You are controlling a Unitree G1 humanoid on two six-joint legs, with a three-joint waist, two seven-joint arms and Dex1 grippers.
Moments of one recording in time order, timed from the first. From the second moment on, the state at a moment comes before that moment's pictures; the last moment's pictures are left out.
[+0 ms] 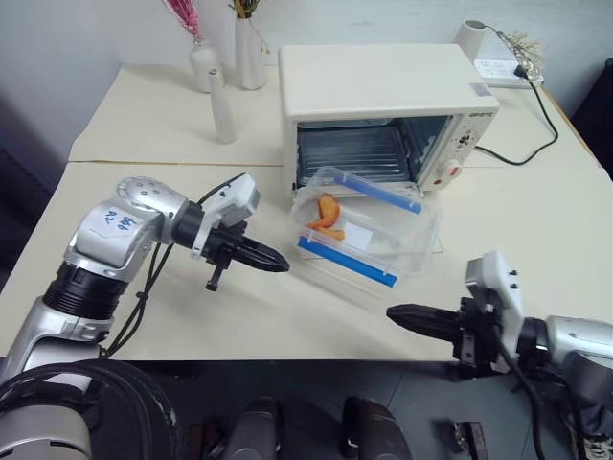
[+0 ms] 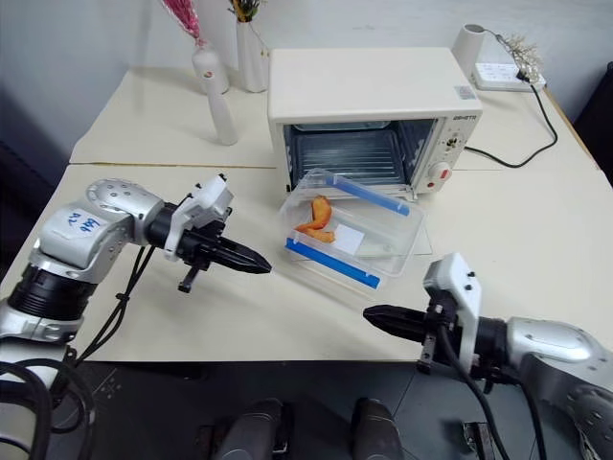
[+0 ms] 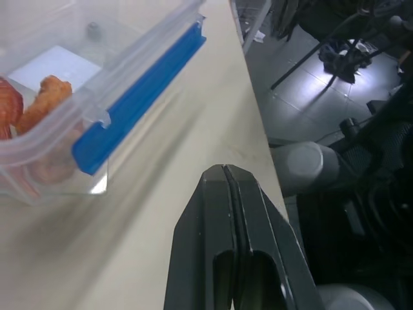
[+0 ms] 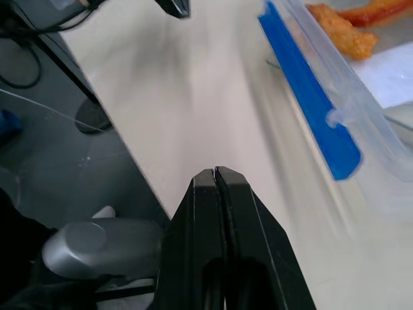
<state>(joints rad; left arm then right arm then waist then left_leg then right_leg) -0.85 0.75 -0.29 0.05 -0.45 0.68 -1.37 0.02 -0.93 -0.24 -0.68 1.01 0.83 0.63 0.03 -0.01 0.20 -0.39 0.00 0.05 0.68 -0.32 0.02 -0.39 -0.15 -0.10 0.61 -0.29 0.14</state>
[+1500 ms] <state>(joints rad) -0.93 0.50 -0.26 0.26 -0.26 0.59 -1.12 -0.48 -0.69 0.00 -0.08 0.49 0.65 0.75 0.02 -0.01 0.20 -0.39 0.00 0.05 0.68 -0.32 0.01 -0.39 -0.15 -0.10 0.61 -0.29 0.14</state>
